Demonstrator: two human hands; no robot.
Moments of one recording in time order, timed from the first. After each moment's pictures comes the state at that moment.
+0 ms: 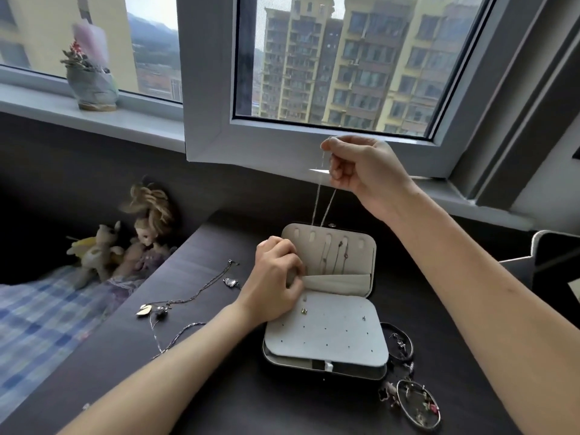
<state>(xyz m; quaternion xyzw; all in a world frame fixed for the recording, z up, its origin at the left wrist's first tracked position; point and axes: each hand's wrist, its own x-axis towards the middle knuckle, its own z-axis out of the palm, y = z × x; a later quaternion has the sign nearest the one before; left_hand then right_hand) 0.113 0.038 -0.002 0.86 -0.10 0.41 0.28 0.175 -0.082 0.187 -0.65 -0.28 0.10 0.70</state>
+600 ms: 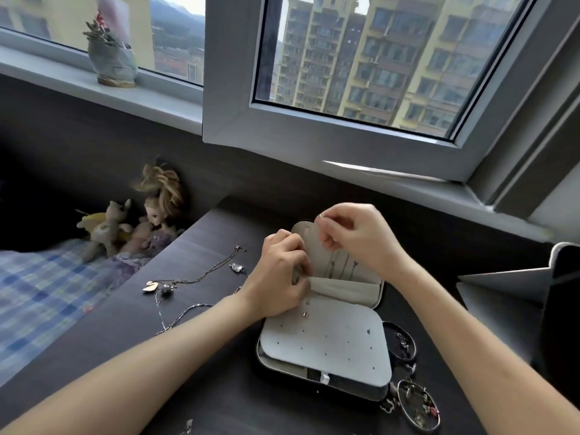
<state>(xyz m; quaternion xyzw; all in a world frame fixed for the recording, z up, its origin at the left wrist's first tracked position) 0.096 0.034 0.003 0.86 -0.10 0.39 0.31 0.160 -0.101 0.102 -0.81 -0.40 -0.02 0.43</state>
